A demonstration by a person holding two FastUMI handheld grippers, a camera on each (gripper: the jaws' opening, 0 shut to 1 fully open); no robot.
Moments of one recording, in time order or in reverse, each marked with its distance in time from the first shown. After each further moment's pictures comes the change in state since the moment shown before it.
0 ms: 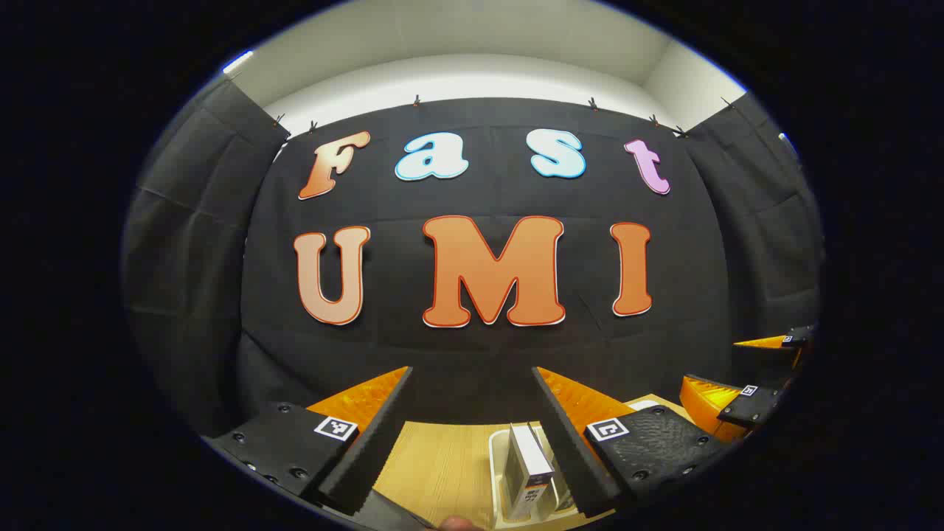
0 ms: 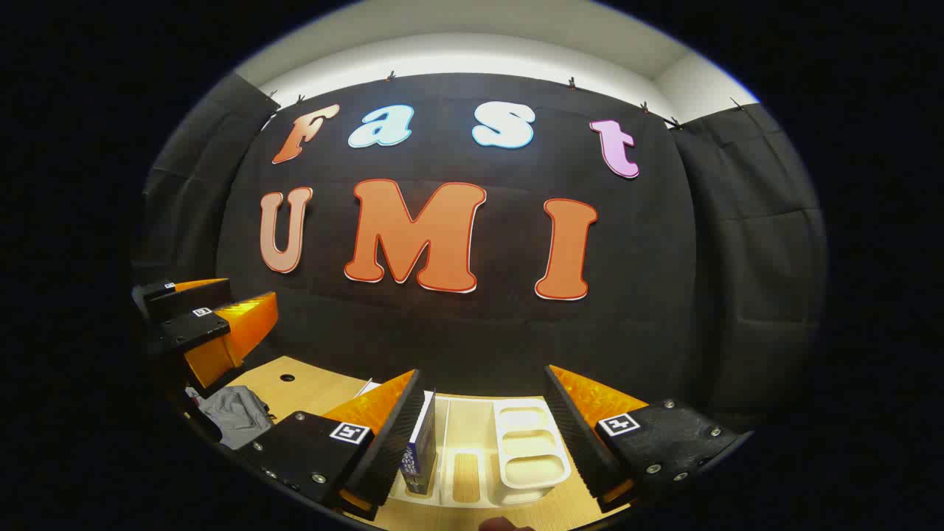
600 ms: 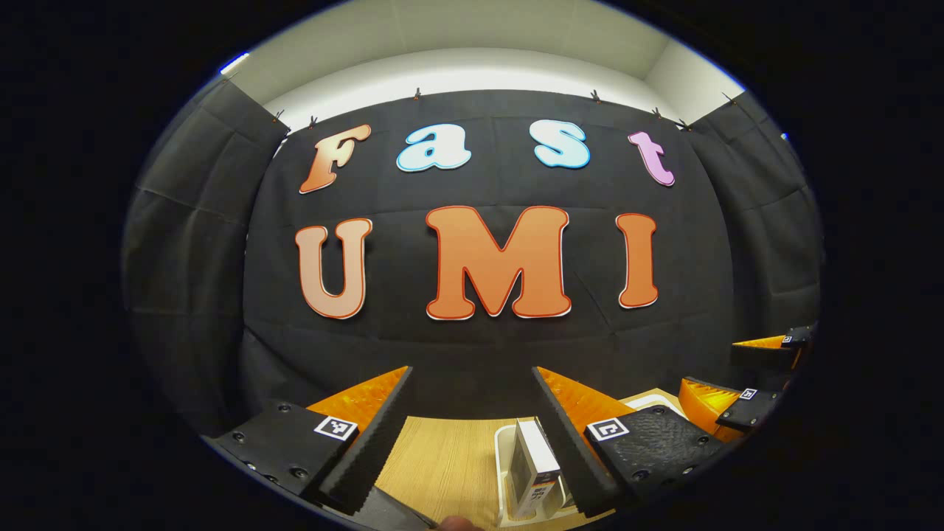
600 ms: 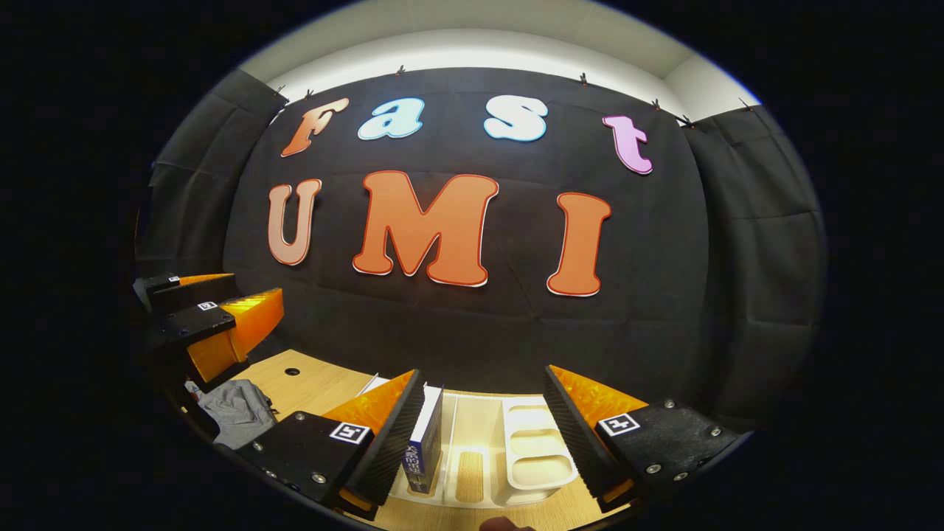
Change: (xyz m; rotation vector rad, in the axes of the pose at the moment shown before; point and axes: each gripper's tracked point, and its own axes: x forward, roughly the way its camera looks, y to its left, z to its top) left arm 0.010 0.004 -0.006 0.012 0.023 0.009; right arm 0.010 0.006 -0.009 -0.023 0.019 0.025
